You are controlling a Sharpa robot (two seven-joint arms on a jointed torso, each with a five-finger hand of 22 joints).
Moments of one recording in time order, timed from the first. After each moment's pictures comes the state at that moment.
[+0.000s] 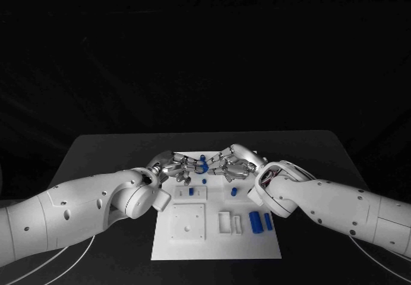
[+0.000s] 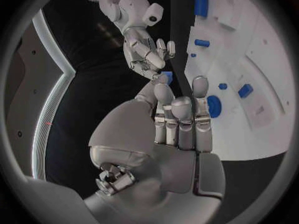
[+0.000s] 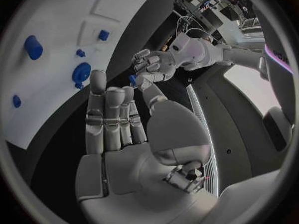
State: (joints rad) left arm 1.21 -0.72 -0.13 1.42 -0.30 -0.29 0.14; left_hand 1.22 0.10 0.16 -0.26 0.34 1.25 0.02 0.06 0.07 1.35 -0.06 0.92 0.53 1.28 -0.11 1.27 0.72 0.05 1.22 -0.12 0.51 1.31; right arm 1.09 -0.67 0.02 1.43 -1.06 -0.44 0.11; right_hand 1.18 0.03 0.11 -0.28 0.38 1.09 0.10 0.07 0.06 1.13 0.00 0.92 0.80 1.36 -0.06 0.87 1.00 0.08 1.44 -0.08 0.15 1.31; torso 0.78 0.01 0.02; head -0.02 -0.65
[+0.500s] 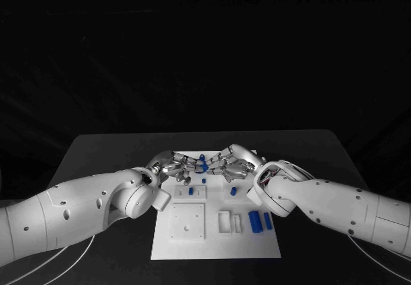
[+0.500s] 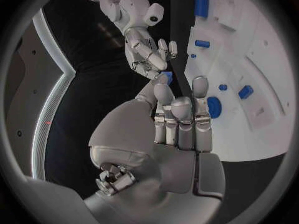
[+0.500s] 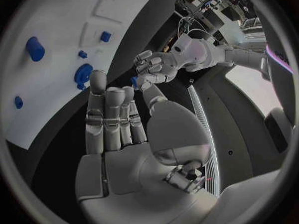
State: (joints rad) left arm 1.21 -0.71 -0.13 1.42 -0.30 -0.29 0.14; left_hand 1.22 0.10 0.16 -0.26 0.34 1.25 0.02 0.06 0.07 1.35 -0.06 0.91 0.53 1.28 -0.11 1.27 0.73 0.05 1.22 -0.12 0.51 1.31; right arm 1.09 -0.67 0.02 1.43 -1.07 -0.43 0.08; right_hand 1.17 0.04 0.09 -0.27 0.38 1.09 0.10 0.07 0.06 1.13 -0.01 0.92 0.81 1.36 -0.07 0.87 1.00 0.08 1.44 -0.08 0.15 1.31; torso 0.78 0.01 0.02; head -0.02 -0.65
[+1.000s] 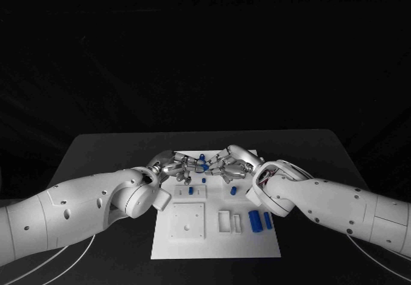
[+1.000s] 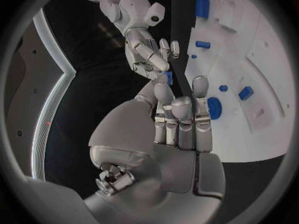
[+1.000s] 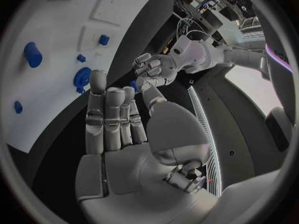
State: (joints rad) left arm 1.21 -0.71 -0.13 1.42 -0.30 -0.28 0.14; left_hand 1.22 0.10 0.16 -0.26 0.34 1.25 0.02 0.06 0.07 1.35 -0.06 0.91 0.53 1.28 -0.11 1.27 0.73 0.05 1.22 -0.12 0.51 1.31; right arm 1.09 -0.66 0.02 1.43 -1.07 -0.41 0.08; right_hand 1.17 0.07 0.09 -0.27 0.34 1.12 0.08 0.07 0.06 1.14 -0.01 0.91 0.82 1.37 -0.07 0.87 1.01 0.08 1.44 -0.08 0.15 1.31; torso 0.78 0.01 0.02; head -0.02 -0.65
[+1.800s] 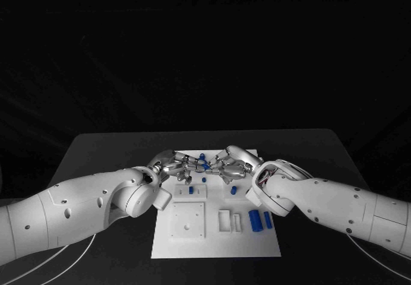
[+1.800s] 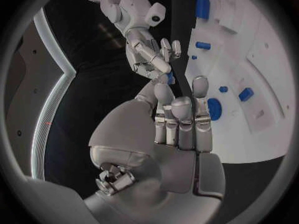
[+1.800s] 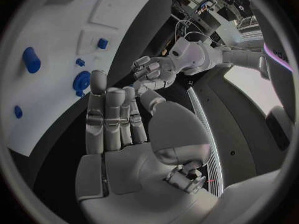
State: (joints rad) left arm 1.21 -0.71 -0.13 1.42 -0.30 -0.28 0.14; left_hand 1.22 0.10 0.16 -0.27 0.33 1.25 0.02 0.06 0.07 1.35 -0.06 0.91 0.53 1.28 -0.11 1.27 0.73 0.05 1.22 -0.12 0.51 1.31; right arm 1.09 -0.66 0.02 1.43 -1.07 -0.38 0.08; right_hand 1.16 0.07 0.37 -0.22 0.17 1.15 0.08 0.07 0.06 1.14 -0.01 0.91 0.83 1.37 -0.07 0.87 1.02 0.08 1.44 -0.09 0.17 1.31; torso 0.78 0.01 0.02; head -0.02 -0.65
